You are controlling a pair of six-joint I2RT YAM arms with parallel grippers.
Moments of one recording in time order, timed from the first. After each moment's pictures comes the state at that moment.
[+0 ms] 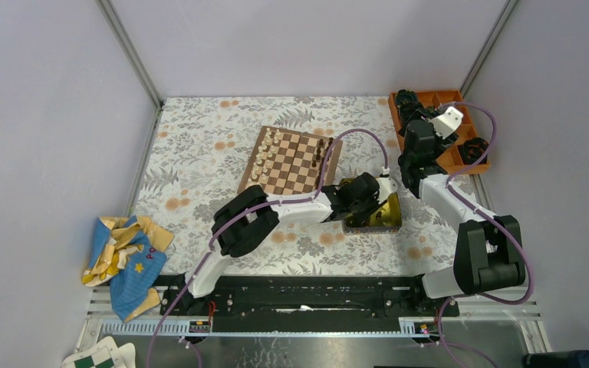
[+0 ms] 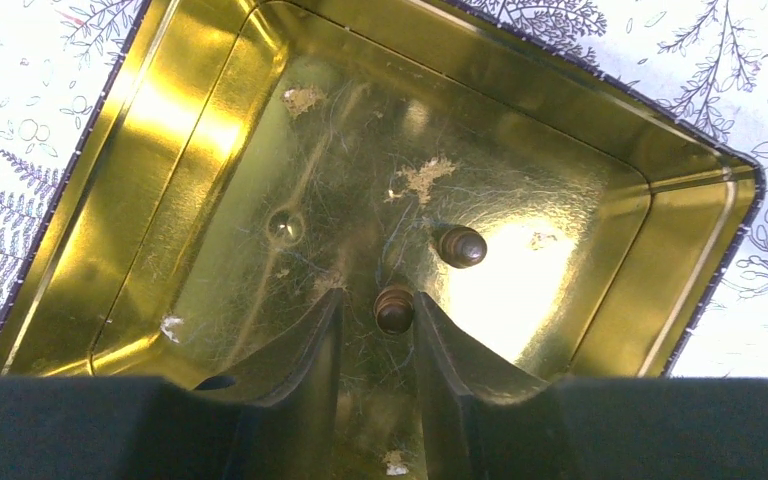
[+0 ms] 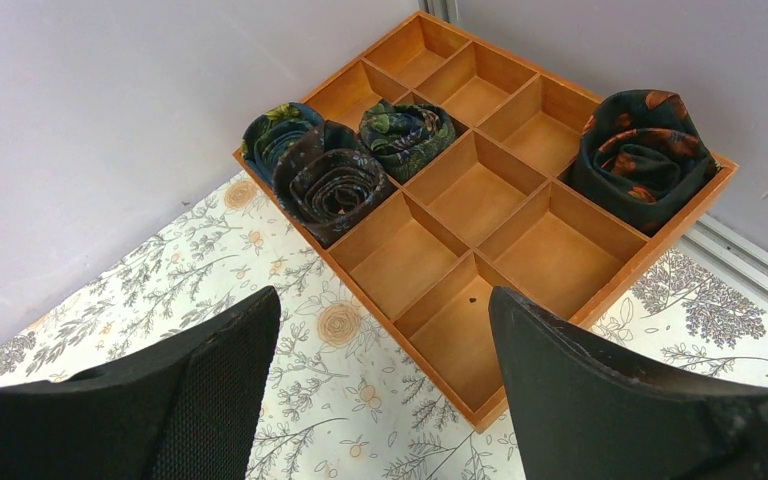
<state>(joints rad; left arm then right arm) -1.03 2.20 1.56 -0.06 -0.02 0.03 0.17 1.43 0.88 0.30 0.74 0.41</state>
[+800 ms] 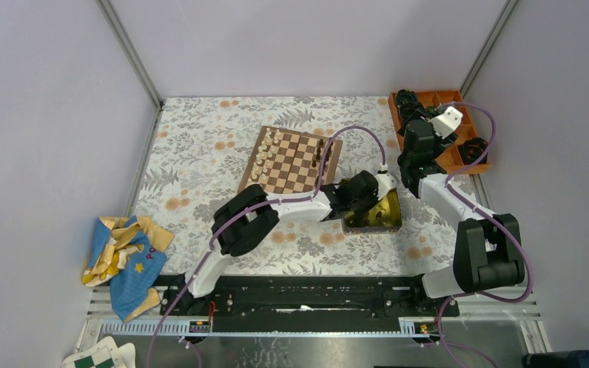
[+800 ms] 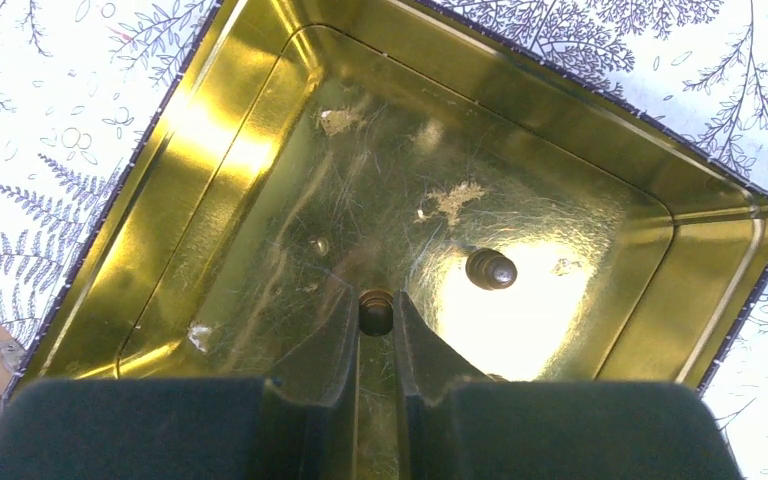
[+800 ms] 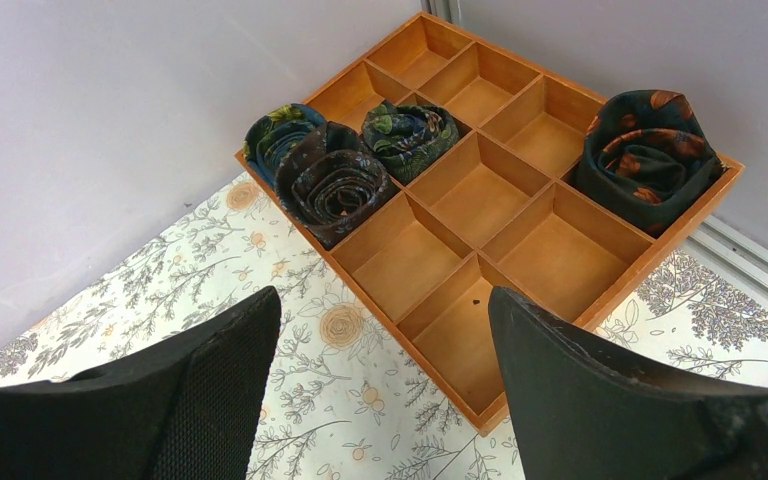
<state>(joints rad) -1.01 2.21 1.56 -0.02 -0.04 0.01 0.17 1.44 0.88 0.32 0.74 0.41</state>
